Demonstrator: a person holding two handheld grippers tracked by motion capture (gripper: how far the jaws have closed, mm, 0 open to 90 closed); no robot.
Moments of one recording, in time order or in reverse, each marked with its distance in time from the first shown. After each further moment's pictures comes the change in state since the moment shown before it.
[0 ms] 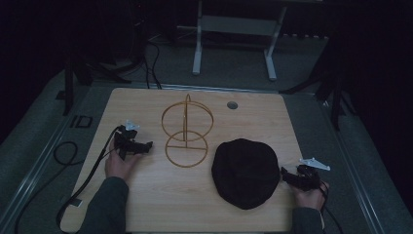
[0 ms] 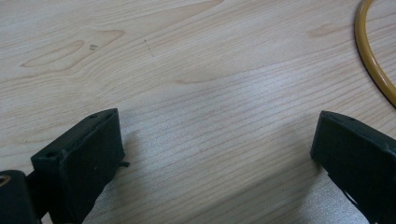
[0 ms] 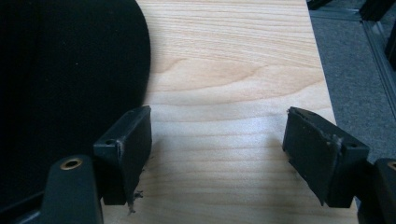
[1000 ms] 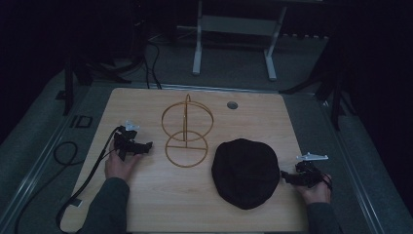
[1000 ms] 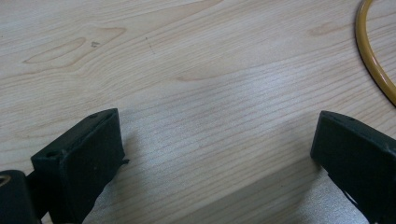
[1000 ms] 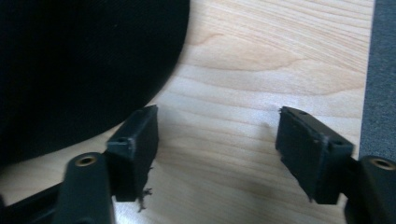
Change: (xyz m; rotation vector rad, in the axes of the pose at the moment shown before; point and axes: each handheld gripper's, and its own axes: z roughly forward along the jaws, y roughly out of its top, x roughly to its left) left arm -0.001 -0.001 -0.001 -0.001 0.004 -0.006; right arm -0.009 0.022 -0.003 0.197 0.154 -0.183
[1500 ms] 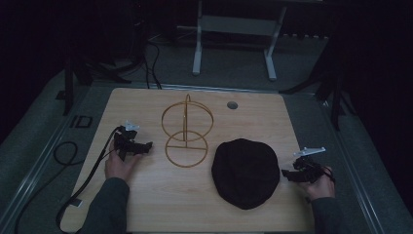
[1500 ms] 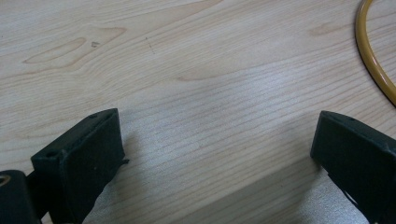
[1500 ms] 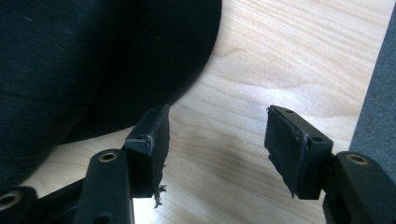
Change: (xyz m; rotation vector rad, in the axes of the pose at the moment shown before) left arm 0.000 0.000 0.000 0.002 0.000 0.000; right arm 0.006 0.024 -0.018 0.077 0.036 -0.120
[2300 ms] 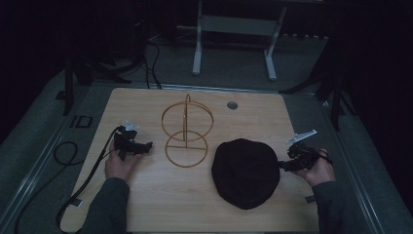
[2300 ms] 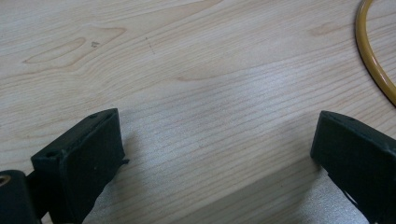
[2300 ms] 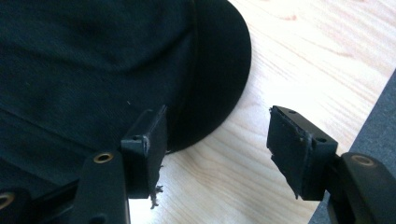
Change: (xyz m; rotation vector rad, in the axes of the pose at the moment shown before) left arm 0.000 0.000 0.000 0.000 0.000 0.000; right arm 0.015 0.056 -0.024 0.064 0.044 -0.163
